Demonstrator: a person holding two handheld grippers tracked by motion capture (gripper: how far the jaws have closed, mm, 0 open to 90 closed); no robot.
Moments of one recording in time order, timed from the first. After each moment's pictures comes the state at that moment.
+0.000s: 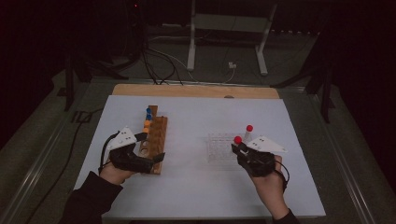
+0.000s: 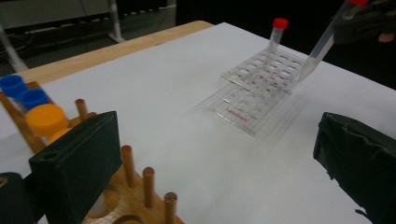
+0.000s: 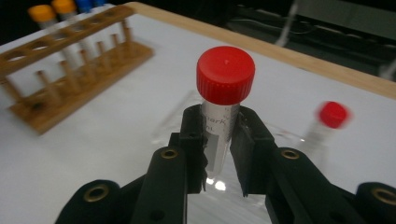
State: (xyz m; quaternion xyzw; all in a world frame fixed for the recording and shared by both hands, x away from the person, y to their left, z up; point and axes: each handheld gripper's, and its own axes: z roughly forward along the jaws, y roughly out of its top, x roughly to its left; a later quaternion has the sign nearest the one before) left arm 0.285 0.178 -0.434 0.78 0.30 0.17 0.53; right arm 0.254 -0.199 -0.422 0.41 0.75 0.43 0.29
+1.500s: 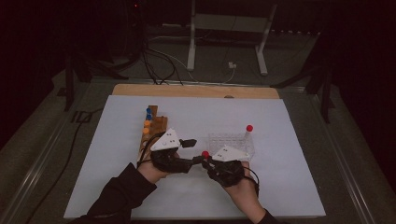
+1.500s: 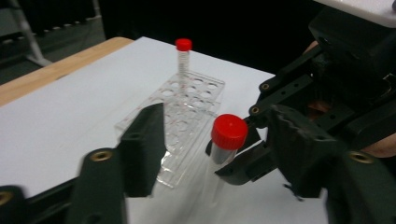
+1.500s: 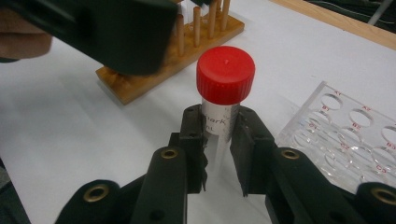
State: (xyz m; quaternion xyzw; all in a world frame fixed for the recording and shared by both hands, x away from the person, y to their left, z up) left arm 0.286 0.076 -0.423 0.81 0.18 0.11 0.55; right arm 0.251 -0.133 -0.450 0.34 0.81 0.43 0.21
